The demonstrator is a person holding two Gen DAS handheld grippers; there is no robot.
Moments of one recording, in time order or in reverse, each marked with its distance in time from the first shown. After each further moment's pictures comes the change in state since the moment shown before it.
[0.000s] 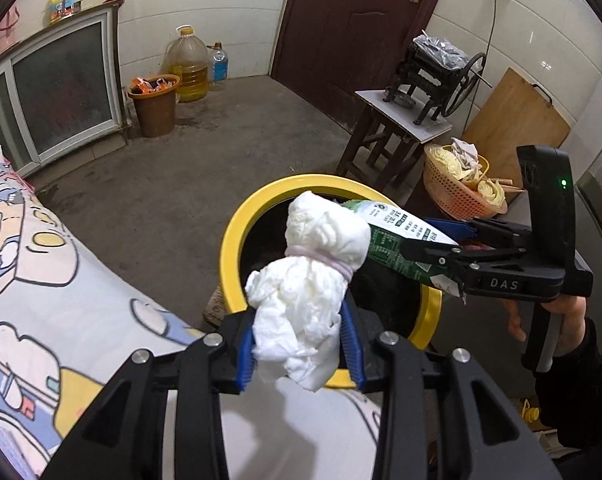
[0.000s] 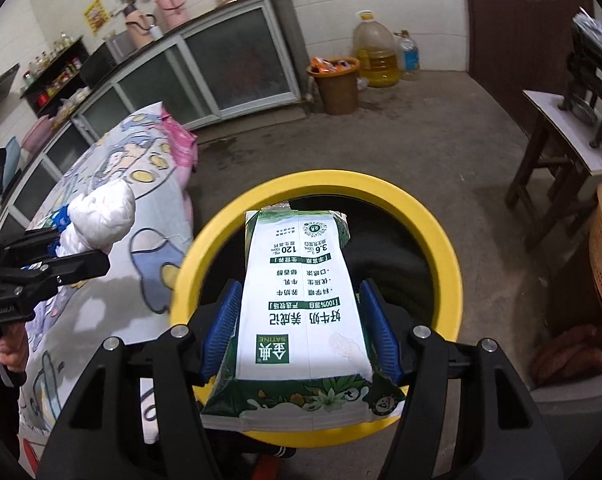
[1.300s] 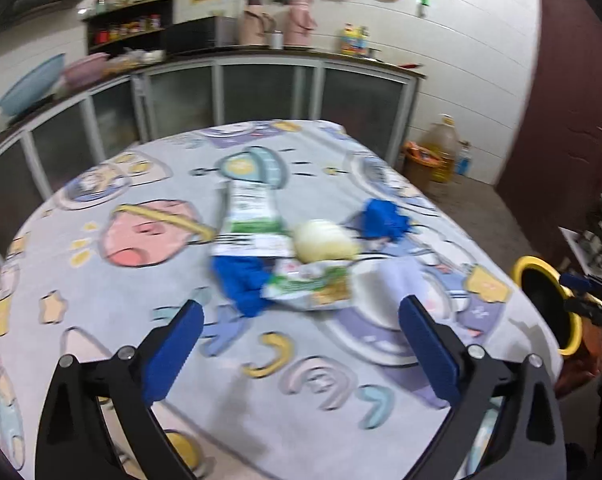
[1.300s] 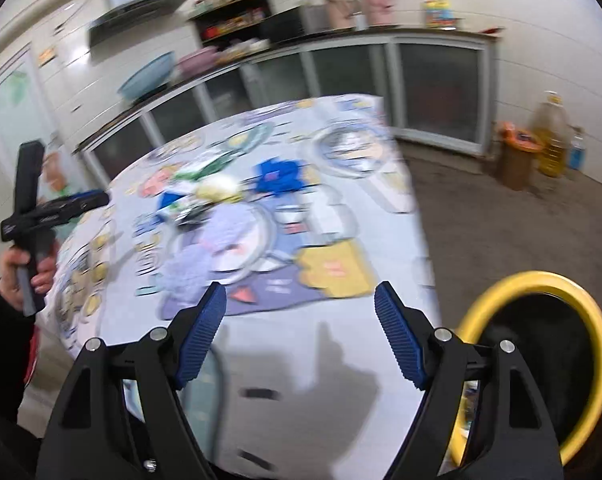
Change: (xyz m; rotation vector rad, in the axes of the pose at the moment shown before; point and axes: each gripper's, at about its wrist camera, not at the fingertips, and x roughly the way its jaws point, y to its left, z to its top) left arm -0.307 0.182 -0.243 -0.533 -0.311 0.676; right arm -0.023 0.276 -0.031 -0.522 -0.011 0.468
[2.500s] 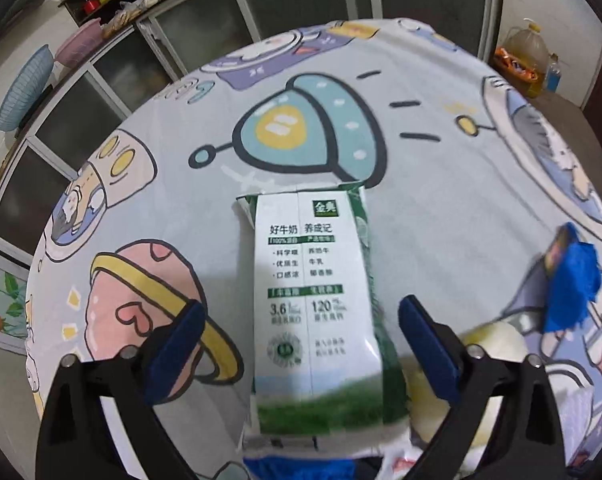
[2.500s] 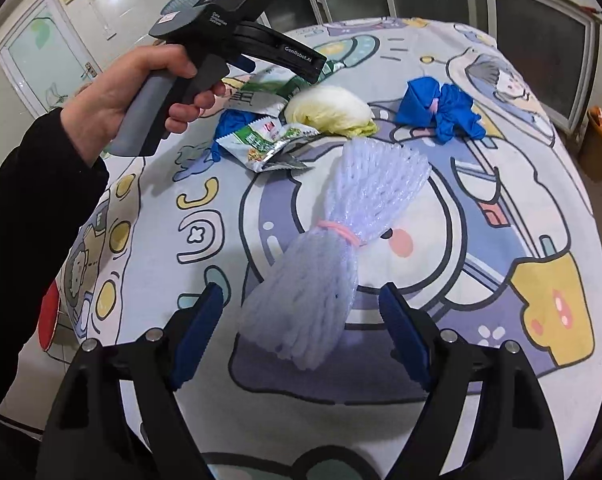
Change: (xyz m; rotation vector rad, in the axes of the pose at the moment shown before) left arm 0.233 0.025 0.109 0.088 0.399 0.289; right arm 0.147 0.082 0.017 -0.055 0.280 0.139
